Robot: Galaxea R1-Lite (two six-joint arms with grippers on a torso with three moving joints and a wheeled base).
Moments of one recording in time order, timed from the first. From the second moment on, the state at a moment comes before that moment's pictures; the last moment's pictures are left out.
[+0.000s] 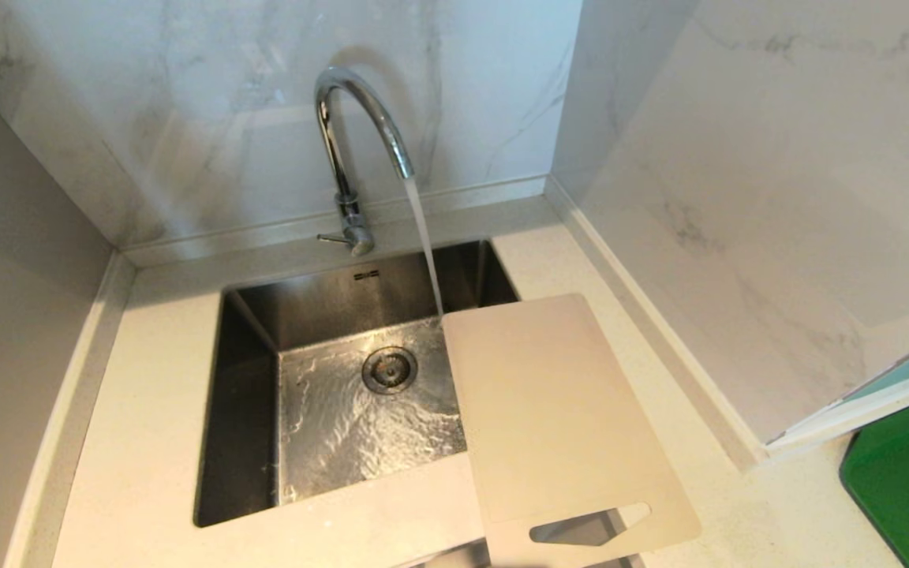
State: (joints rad) left arm 0.00 0.00 0.00 0.00 0.00 0.01; right arm 0.00 0.00 0.00 0.00 0.01 -0.02
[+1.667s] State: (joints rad) left arm 0.00 0.00 0.00 0.00 0.00 0.01; right arm 0.00 0.32 -0.50 0.18 0.06 -0.05
